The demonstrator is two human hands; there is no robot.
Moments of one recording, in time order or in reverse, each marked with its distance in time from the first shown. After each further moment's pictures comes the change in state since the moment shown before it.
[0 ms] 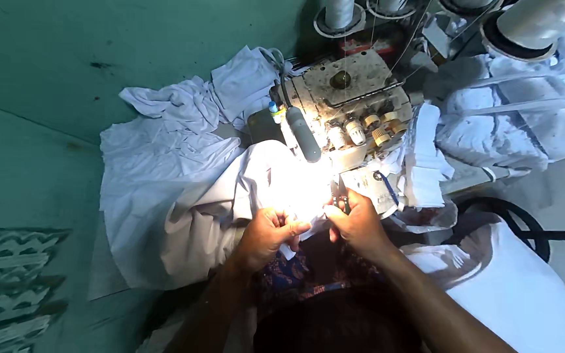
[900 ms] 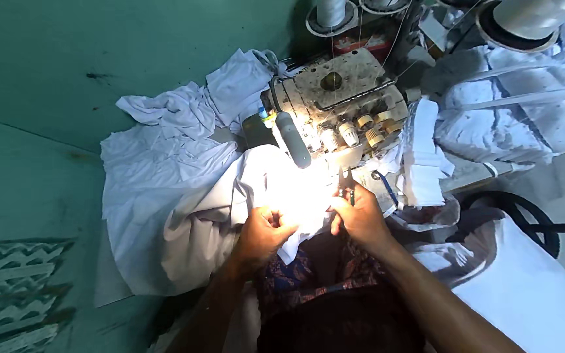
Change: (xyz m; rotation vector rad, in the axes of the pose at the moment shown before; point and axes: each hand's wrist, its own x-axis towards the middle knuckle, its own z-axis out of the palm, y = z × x) left_hand 0.007 0.004 0.001 0.375 0.171 0.090; right_hand 0.012 0.003 -0.010 0.089 0.083 0.019
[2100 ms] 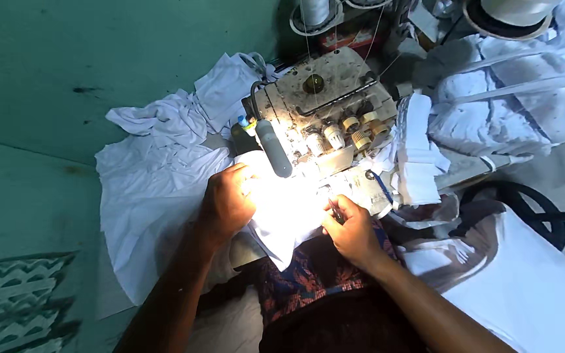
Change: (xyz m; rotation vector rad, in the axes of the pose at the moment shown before) left_hand 0.049 0.055 -0.041 0.945 0.196 0.431; right_hand -0.008 0.041 -0.006 -0.302 0.074 -0.219
